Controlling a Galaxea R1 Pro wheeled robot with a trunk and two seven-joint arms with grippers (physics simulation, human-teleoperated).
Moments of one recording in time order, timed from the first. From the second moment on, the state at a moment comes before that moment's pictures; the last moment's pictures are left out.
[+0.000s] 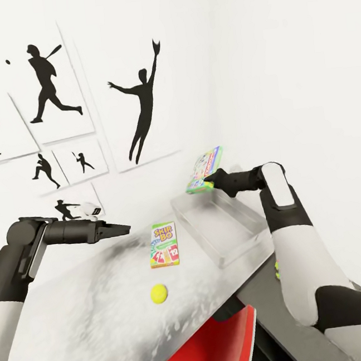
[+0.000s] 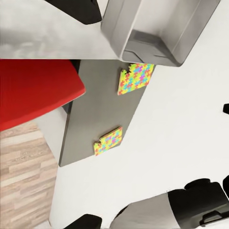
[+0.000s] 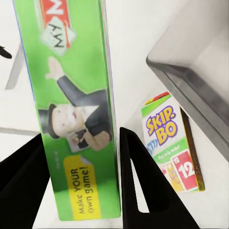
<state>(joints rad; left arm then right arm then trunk) -0.86 0.40 -0.08 -1.26 0.12 1.04 -1.57 -1.09 0.13 -0.17 -1.08 -1.09 1.04 -0.53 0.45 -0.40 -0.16</state>
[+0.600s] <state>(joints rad) -0.86 0.40 -0.08 -1.26 0.12 1.04 -1.57 -1.27 0.09 -0.17 -0.71 -1.09 1.03 -0.55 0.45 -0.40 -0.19</state>
